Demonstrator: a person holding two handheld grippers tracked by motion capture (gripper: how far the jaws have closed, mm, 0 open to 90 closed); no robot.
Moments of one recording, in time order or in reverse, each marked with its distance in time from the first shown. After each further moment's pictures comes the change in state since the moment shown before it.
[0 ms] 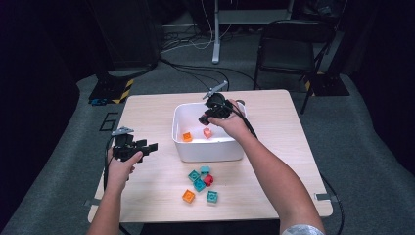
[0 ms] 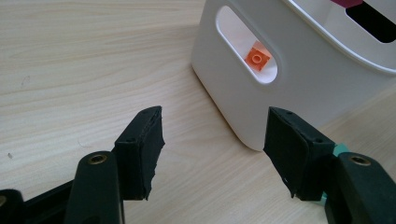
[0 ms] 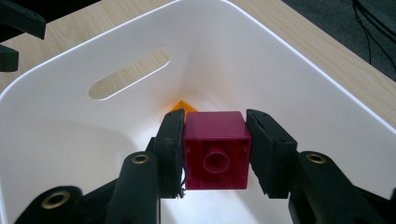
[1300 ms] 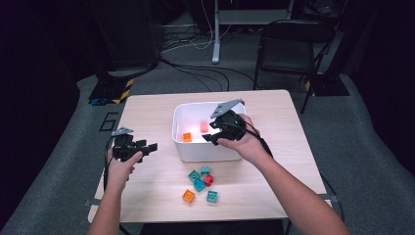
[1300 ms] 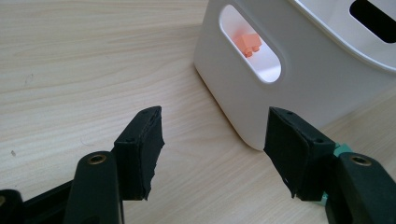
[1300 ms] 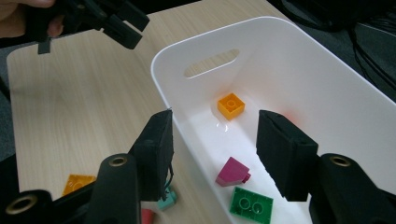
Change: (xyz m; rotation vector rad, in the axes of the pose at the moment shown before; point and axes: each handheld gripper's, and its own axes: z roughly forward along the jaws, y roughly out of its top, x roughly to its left) left arm 0.001 -0.001 0.001 0.002 0.007 -0.005; right arm 0.072 -0.038 -0.080 -0.107 0.019 -0.136
